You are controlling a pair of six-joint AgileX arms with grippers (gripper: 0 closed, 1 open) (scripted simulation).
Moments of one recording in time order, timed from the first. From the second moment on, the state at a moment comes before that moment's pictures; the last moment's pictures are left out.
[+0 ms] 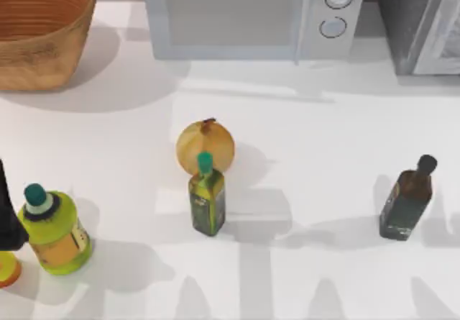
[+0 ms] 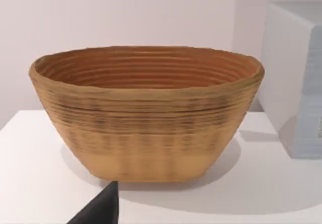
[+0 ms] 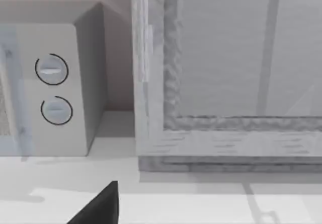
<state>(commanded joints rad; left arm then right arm) 0.00 0.00 0.00 0.00 0.00 0.00 0.00 0.00 0.00 0.00 0.00 0.00</state>
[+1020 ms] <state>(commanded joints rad) 0.00 0.00 0.00 0.00 0.00 0.00 0.11 0.81 1.04 -0.25 0.12 0.01</state>
